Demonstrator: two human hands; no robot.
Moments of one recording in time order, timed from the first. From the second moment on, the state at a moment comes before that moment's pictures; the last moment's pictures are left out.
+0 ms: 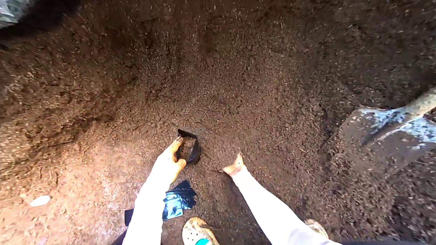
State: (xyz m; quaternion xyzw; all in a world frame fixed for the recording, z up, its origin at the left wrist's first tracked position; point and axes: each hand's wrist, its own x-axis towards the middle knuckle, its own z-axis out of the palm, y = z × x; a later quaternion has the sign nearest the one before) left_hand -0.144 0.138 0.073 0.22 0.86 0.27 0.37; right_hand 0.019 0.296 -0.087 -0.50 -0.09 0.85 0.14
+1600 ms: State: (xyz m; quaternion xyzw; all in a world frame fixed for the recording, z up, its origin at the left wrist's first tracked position) left_hand -0.038 0.195 0.064 0.36 0.80 0.28 0.40; right_hand 0.070 0.352 0.096 -0.34 -0.88 0.22 -0.26
